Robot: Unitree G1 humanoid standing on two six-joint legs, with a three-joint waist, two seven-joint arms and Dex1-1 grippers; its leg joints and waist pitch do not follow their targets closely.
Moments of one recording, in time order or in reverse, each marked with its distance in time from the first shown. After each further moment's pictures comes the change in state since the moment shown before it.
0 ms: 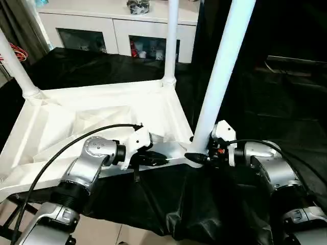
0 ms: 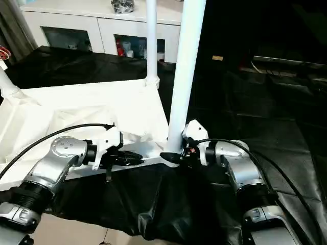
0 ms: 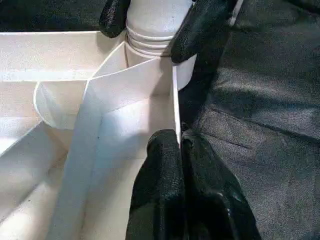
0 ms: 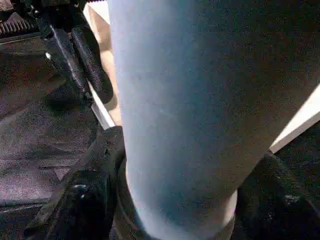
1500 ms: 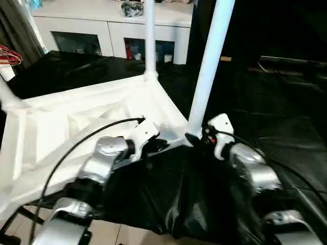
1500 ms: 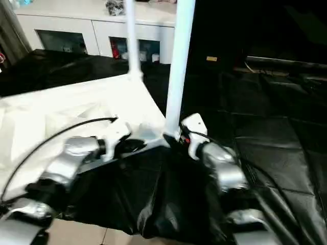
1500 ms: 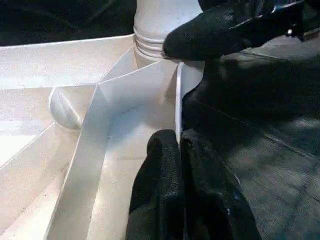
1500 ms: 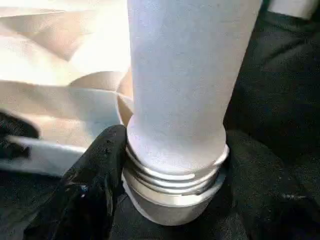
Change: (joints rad) left arm -0.069 -0.164 0.041 0.134 0.130 0.004 0.409; right arm -0.004 0.239 -0.118 0.053 -0.064 0.062 -0.643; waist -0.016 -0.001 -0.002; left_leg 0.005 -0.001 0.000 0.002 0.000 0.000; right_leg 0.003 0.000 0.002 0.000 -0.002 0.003
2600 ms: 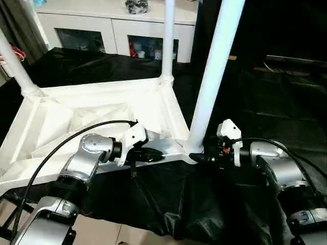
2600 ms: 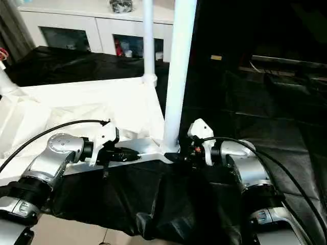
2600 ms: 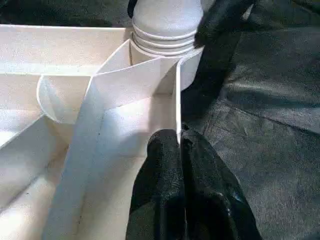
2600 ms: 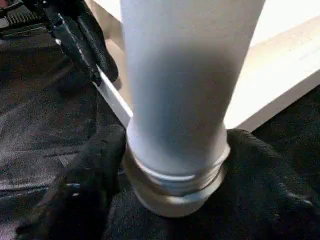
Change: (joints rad) left arm 0.026 0.184 -0.012 -0.045 -0.138 -0.023 -0.424; right arm 0.020 -0.272 0.114 -0.103 0.092 0.023 0.647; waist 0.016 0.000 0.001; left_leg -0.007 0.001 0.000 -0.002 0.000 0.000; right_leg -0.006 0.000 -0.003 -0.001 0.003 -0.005
